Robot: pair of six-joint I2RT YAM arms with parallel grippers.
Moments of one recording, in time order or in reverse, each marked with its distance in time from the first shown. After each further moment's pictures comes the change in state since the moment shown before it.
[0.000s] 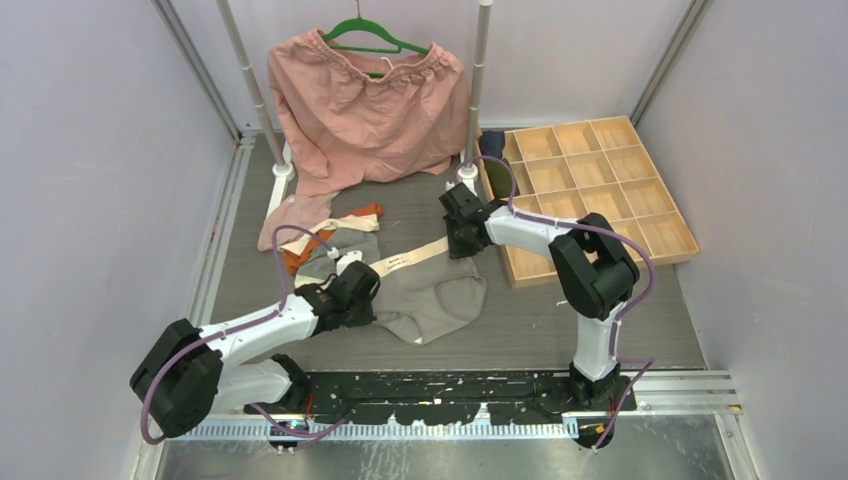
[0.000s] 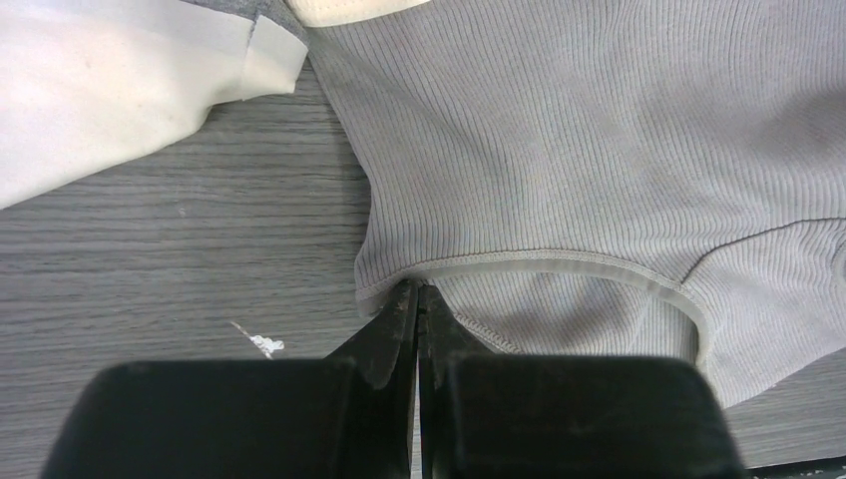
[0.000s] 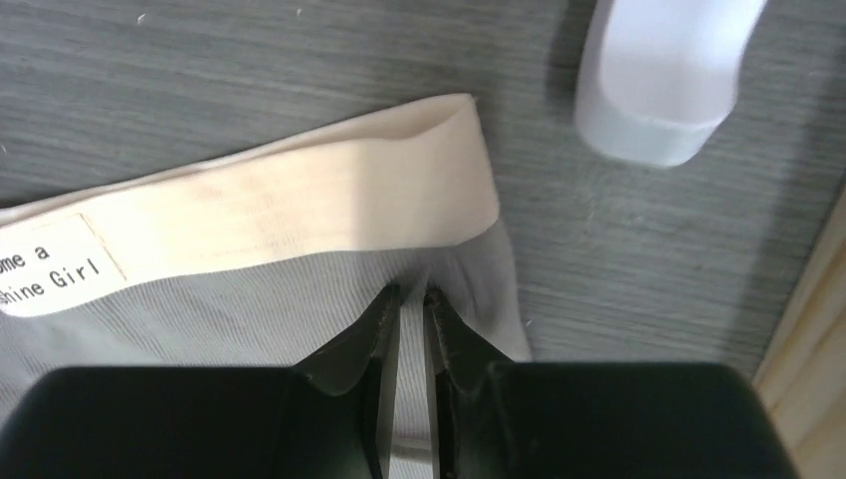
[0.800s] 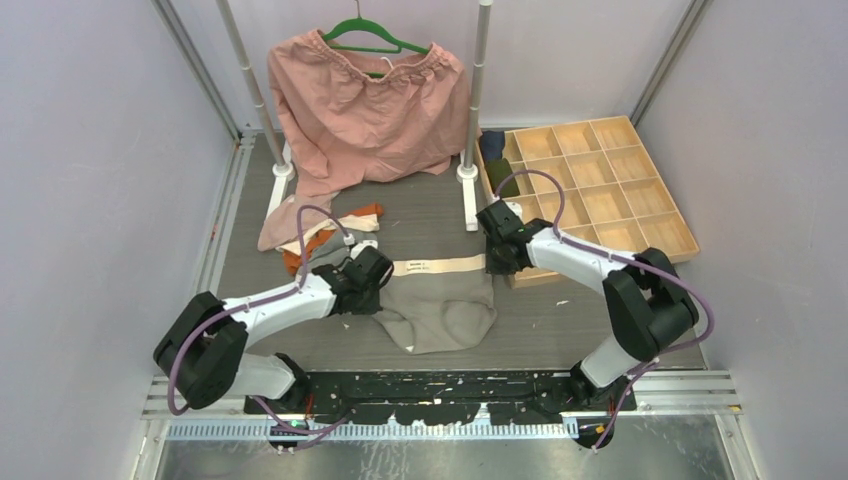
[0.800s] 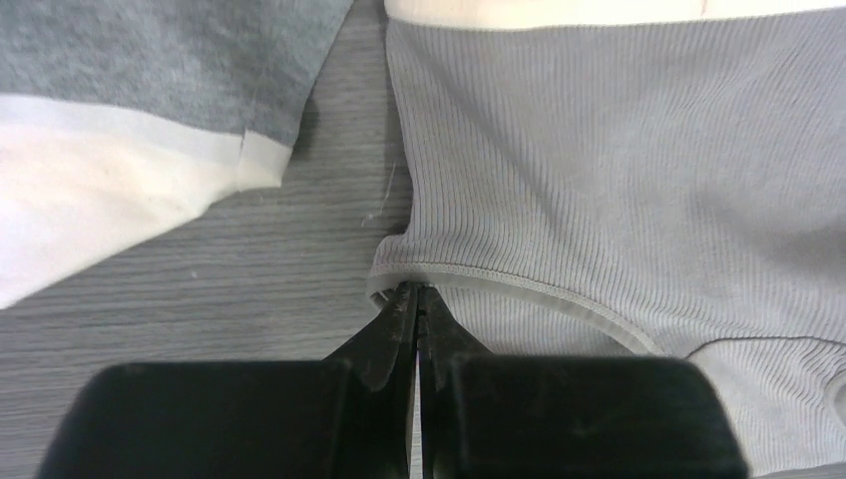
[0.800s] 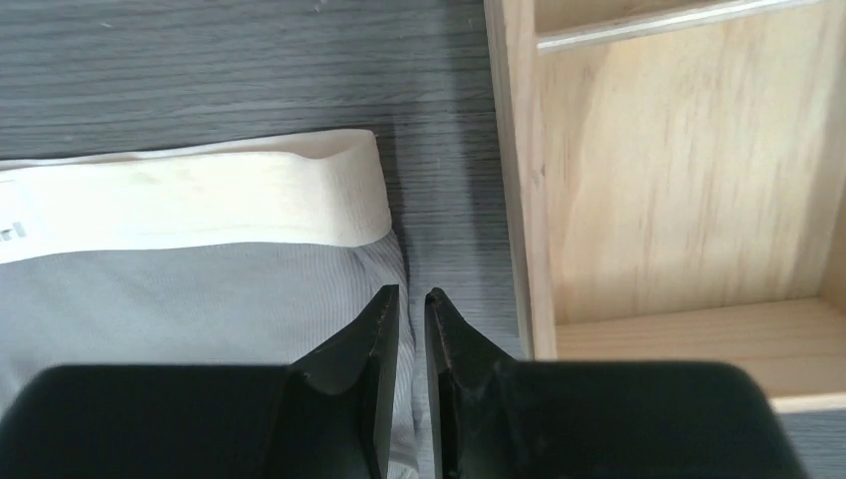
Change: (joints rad) left arm 0.006 0.164 0.138 -0.050 -0.020 0.108; right arm -0.072 -0.298 -0.296 -0.076 0.106 0.080
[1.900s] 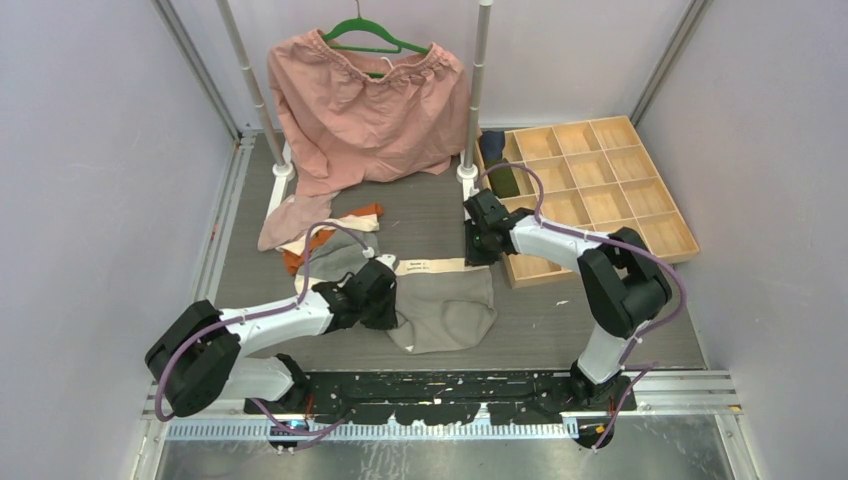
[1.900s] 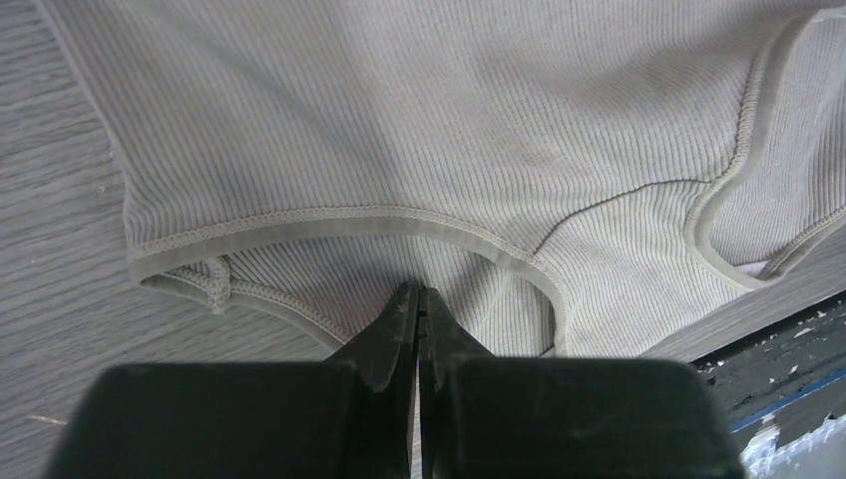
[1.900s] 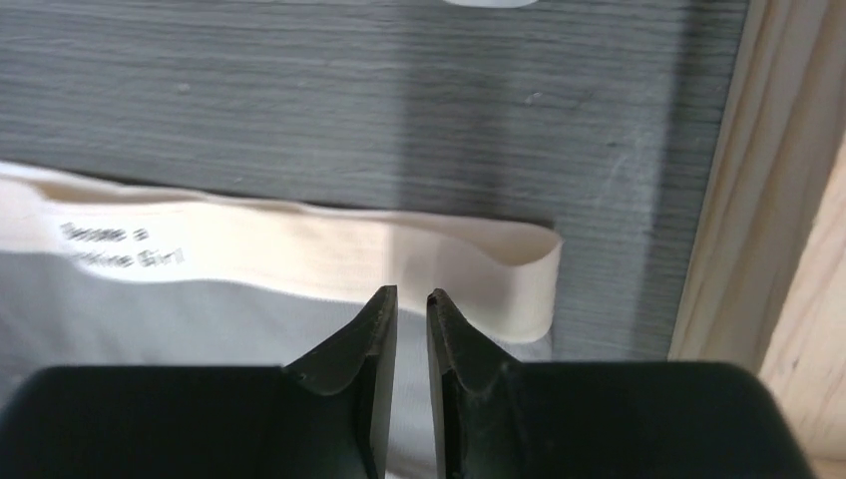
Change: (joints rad) left arm -0.099 -0.049 -0.093 0.195 0.232 0.047; right arm -0.003 0.110 0.117 0.091 -0.203 -0.030
